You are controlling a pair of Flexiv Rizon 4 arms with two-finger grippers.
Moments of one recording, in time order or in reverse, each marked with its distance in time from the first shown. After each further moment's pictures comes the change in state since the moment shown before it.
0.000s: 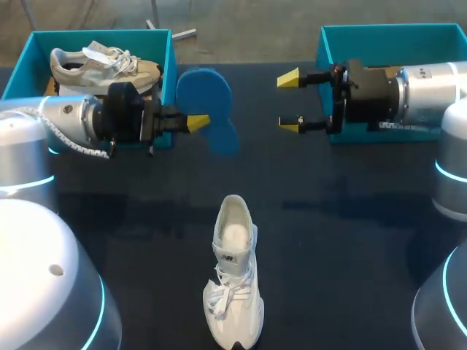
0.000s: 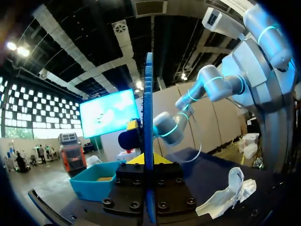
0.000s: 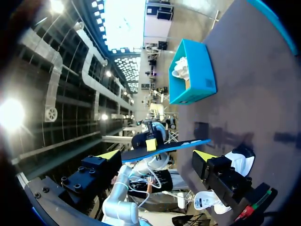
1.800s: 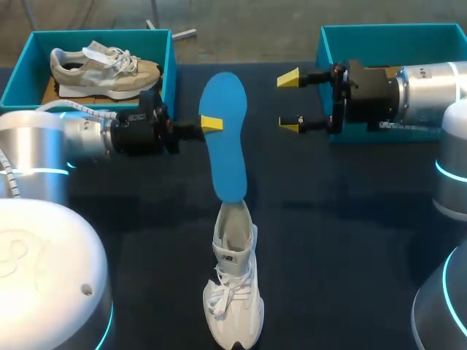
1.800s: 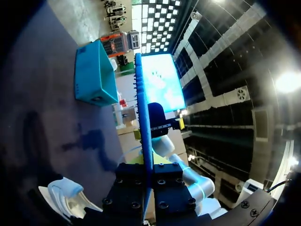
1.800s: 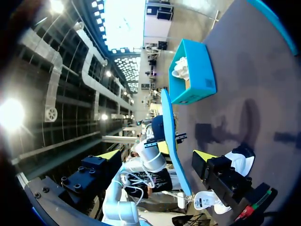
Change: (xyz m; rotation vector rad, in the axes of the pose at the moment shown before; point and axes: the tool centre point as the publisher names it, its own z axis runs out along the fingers) left arm 0.005 0.031 0.017 0.018 -0.085 -1.561; right arm 0.000 0.000 0.000 0.000 0.000 0.000
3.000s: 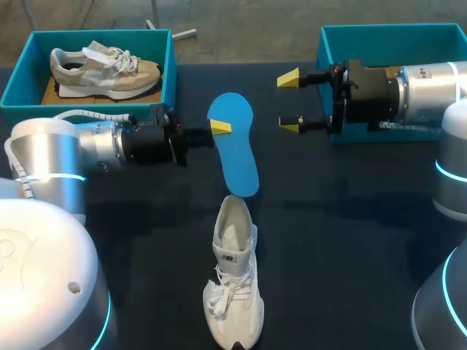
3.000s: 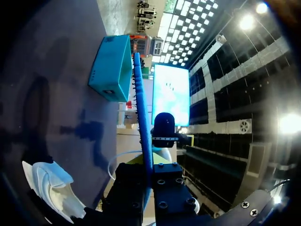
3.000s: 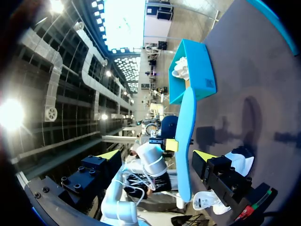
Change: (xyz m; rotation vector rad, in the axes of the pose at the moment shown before) left arm -0.017 -0.003 0.013 0.078 -0.014 -0.280; right arm -0.001 0.000 0.000 0.001 -0.010 -0.021
